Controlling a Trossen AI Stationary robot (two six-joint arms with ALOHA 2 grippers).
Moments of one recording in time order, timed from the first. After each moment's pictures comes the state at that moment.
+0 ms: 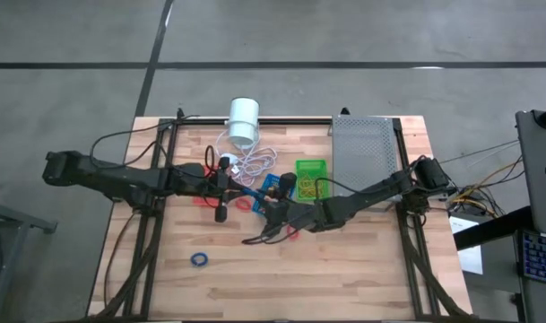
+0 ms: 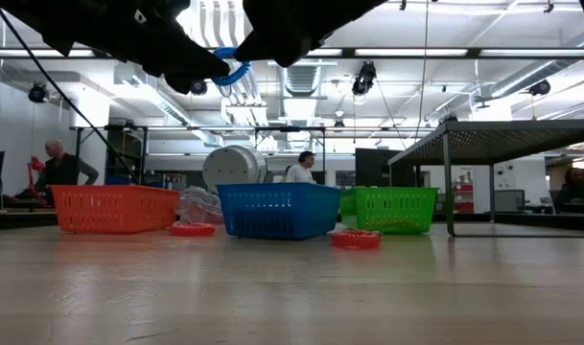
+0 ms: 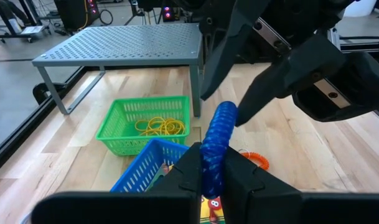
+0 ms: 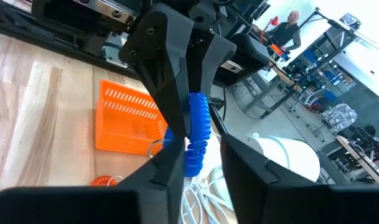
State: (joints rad) left arm -0.02 1.06 0.52 0.22 -0.04 0.05; right arm 0.27 1.86 1.23 0.32 0.79 -0.38
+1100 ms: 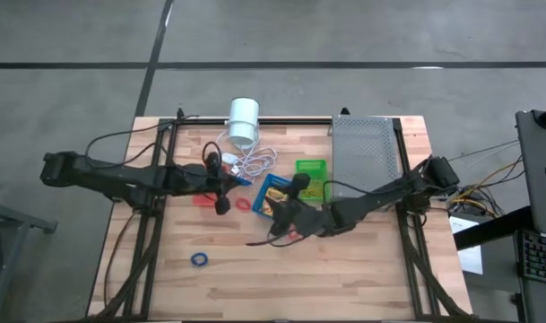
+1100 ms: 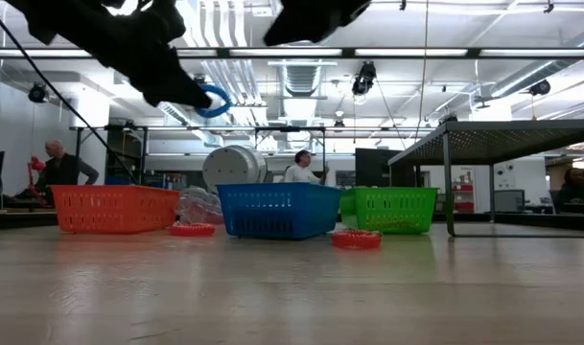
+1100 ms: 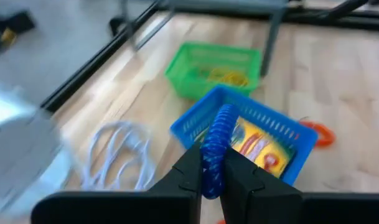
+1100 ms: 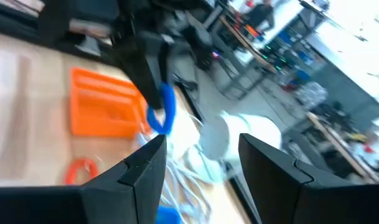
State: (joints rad) left arm -0.02 1.01 0.56 -0.07 -0.30 -0.12; right arm 0.33 1.76 1.24 0.13 0.98 -0.28
